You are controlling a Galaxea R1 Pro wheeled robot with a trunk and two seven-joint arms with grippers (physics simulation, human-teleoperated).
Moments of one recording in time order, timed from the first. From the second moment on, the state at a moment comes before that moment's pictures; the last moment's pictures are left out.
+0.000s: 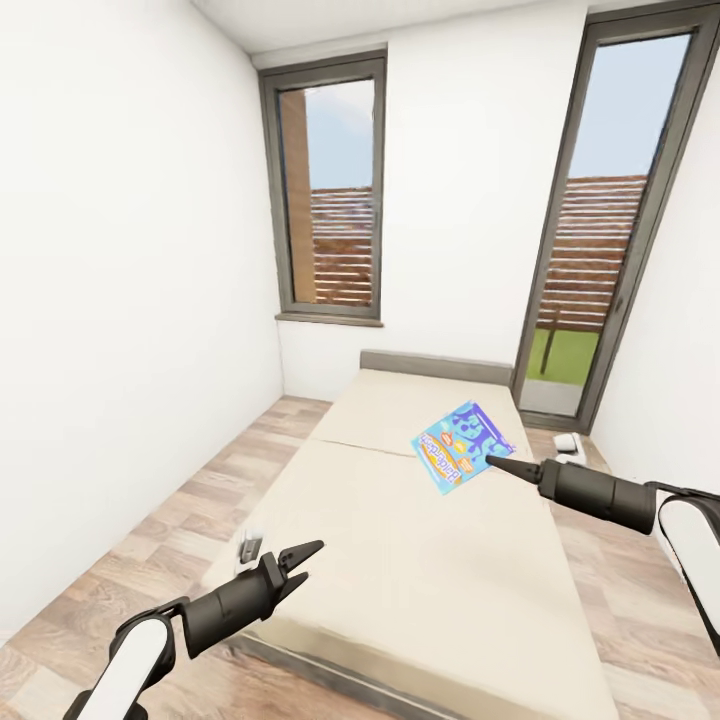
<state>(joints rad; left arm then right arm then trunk) -0.13 0.10 -0.10 -1.54 1.28 0.82 -0.08 -0.43 -0.38 -0.15 -1.61 -0.80 1.04 0.67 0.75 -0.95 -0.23</state>
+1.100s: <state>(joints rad) -0.13 0.10 -0.10 -1.54 1.28 0.82 -0.08 -0.43 -0.38 -0.15 -1.61 -0.79 1.04 0.67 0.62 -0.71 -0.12</state>
